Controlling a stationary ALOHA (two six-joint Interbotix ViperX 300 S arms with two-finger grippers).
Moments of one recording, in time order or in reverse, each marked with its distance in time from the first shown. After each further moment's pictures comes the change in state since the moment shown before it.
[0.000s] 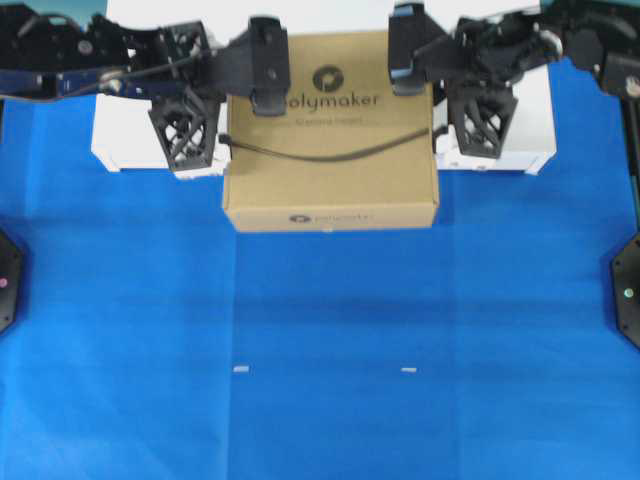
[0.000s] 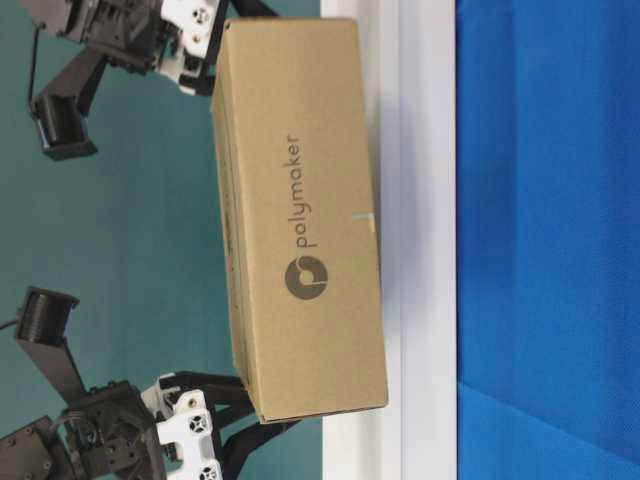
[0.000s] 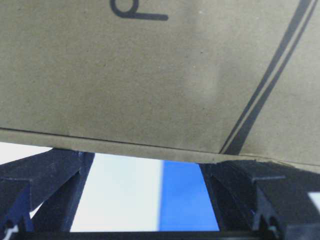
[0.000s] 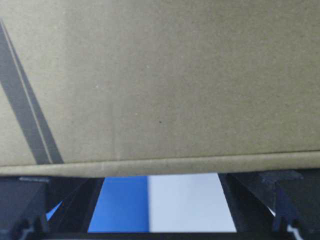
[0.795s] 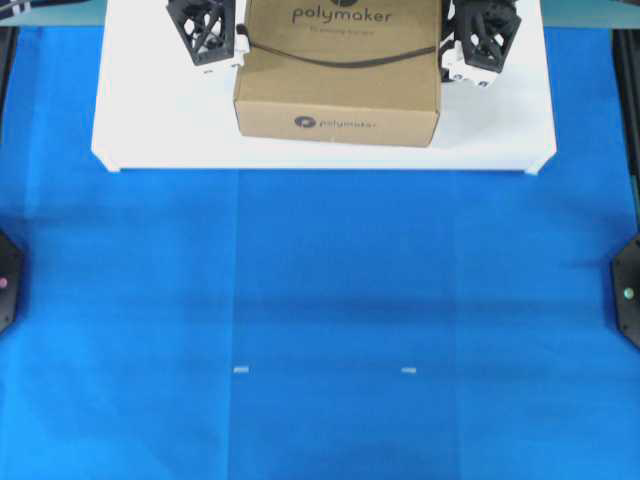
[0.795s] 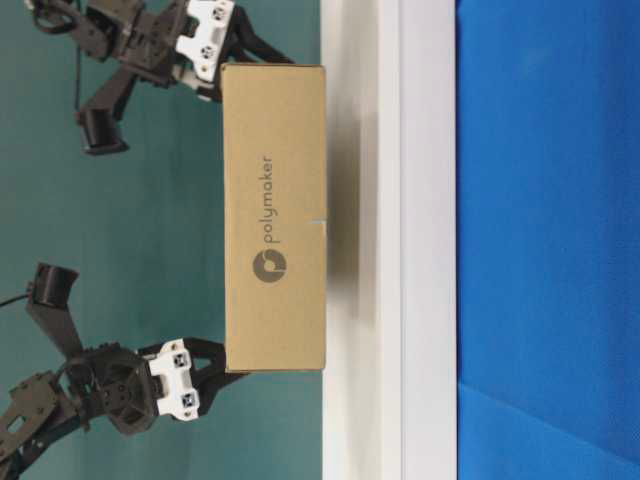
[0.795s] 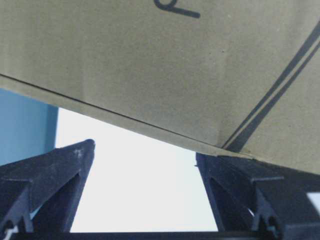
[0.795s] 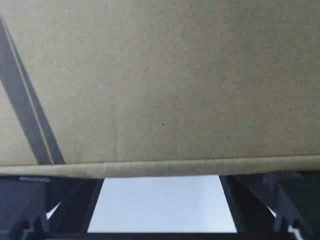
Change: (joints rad) left arm 0.176 0.160 -0.238 0.011 0.000 0.118; right arm -0.238 0.173 -0.153 0.184 0.089 -0.296
